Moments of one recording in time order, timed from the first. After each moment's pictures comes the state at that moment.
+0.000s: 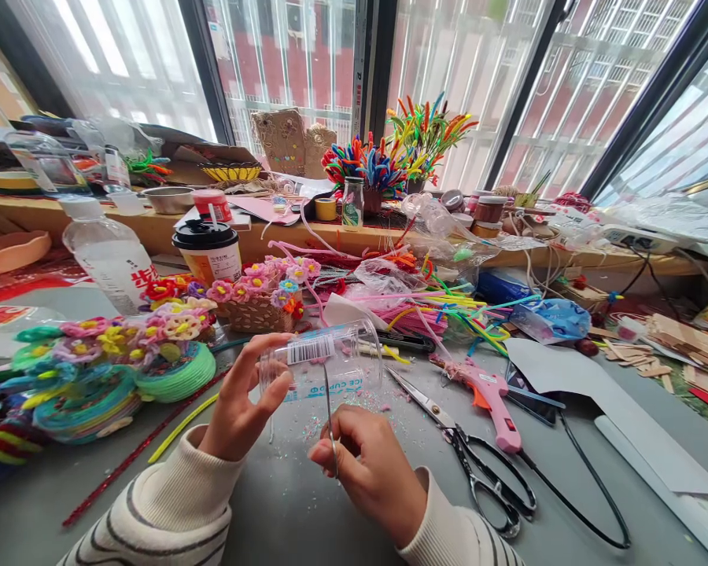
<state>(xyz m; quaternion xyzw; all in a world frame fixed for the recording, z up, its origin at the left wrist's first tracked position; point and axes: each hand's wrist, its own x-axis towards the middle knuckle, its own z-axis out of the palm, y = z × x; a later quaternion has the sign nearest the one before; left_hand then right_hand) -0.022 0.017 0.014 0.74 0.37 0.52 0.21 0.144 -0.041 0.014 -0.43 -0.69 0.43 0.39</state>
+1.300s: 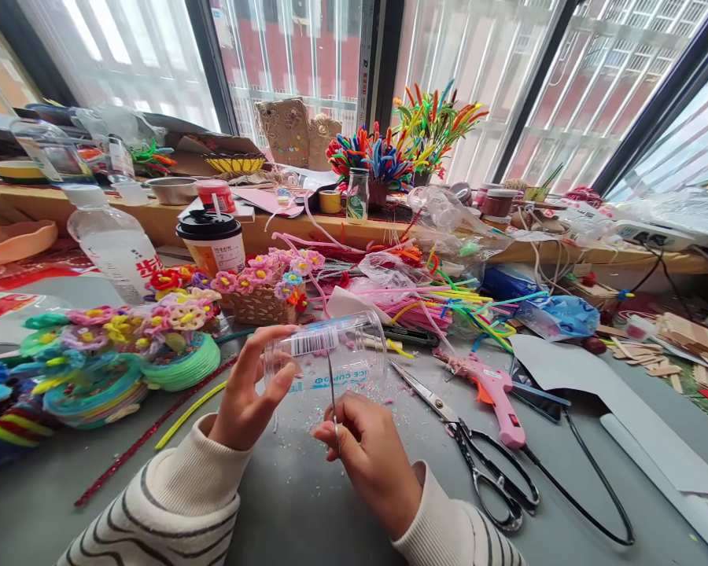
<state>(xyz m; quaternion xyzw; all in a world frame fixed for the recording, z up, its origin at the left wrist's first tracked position) -0.018 0.016 0.013 0.73 0.36 0.54 0.21 0.140 -0.040 0.007 -0.45 -0.65 0.45 0.42</state>
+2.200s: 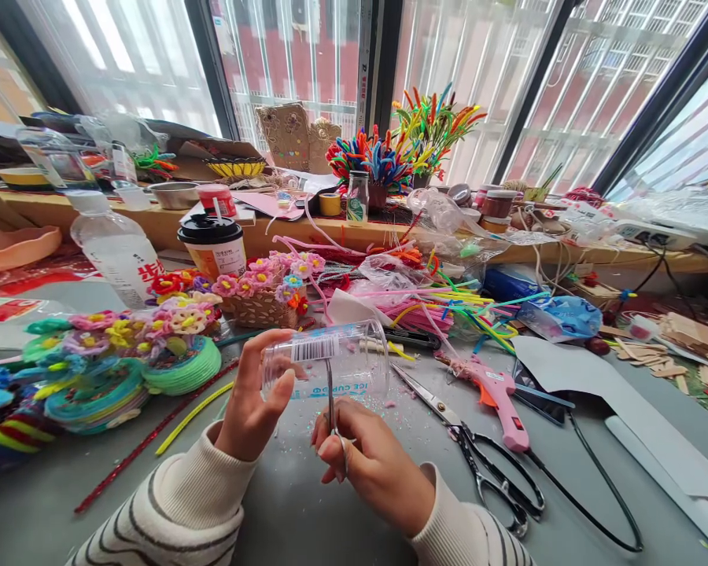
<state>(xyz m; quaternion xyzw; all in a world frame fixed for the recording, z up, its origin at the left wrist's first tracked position) -0.012 0.010 0.011 0.70 0.39 0.55 0.24 0.144 -0.040 0.014 -0.32 -0.62 0.60 0.40</state>
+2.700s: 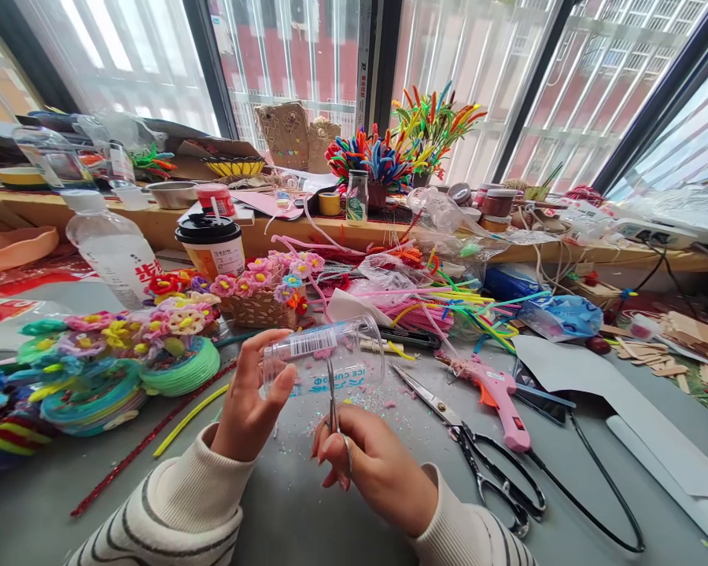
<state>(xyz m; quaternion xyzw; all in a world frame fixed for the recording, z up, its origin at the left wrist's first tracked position) -0.012 0.011 0.013 0.69 0.44 0.54 0.20 0.146 -0.038 0.012 -0.31 -0.60 0.62 0.40</state>
